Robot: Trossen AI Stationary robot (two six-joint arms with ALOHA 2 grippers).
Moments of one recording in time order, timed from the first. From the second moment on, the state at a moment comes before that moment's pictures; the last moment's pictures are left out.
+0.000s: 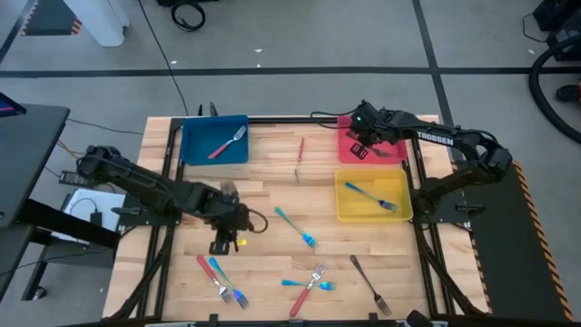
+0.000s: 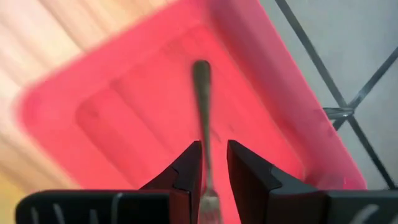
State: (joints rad) left arm -0.33 1.36 0.97 -0.80 0.08 -0.26; right arm -0.68 1.35 0.93 -0.72 0.32 -0.08
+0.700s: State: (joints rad) left arm -0.62 1.57 0.97 -0.68 0.08 -0.45; right arm -0.32 1.35 1.08 -0.83 0.14 0.19
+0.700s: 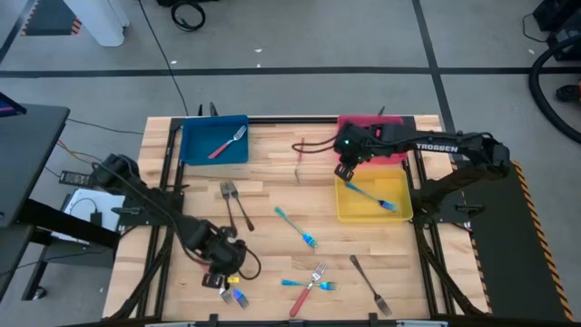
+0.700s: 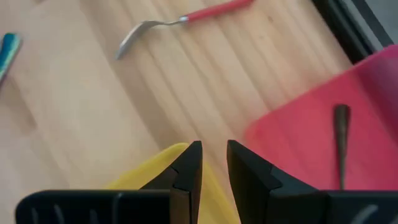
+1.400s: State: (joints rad) left arm -0.76 1.68 0.97 -0.52 0.07 -0.60; right arm -0.16 1.35 1.08 -0.83 0.15 0.27
